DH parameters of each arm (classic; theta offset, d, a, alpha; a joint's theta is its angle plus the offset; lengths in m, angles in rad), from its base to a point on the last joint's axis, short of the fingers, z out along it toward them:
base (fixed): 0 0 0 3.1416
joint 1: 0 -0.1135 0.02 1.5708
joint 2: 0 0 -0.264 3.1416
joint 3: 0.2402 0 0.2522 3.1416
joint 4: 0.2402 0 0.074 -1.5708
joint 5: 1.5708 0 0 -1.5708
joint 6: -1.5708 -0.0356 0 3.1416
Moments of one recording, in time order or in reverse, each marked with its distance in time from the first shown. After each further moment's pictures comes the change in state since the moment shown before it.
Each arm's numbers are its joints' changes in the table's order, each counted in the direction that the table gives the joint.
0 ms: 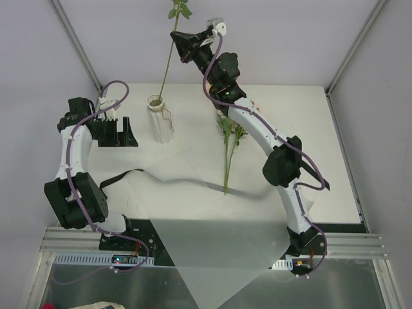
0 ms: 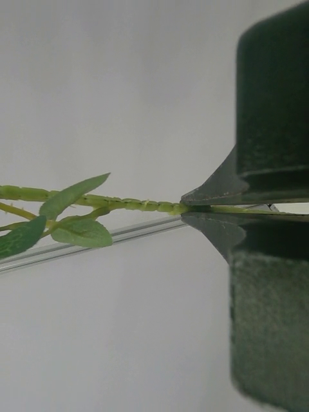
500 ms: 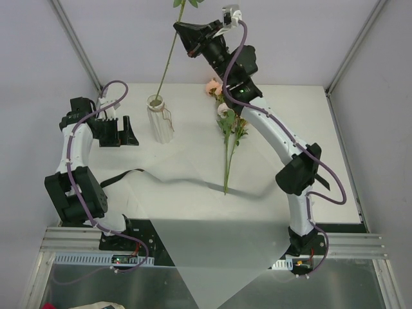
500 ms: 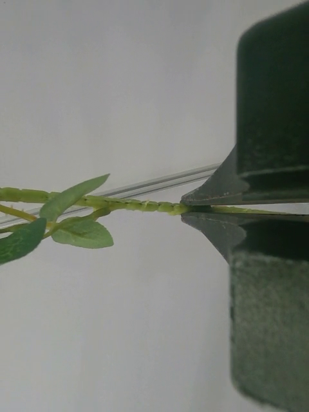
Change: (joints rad) left arm 0.000 0.046 0.000 -0.033 0.001 0.040; right arm 0.001 -0.210 -0.100 0.075 -0.070 -0.124
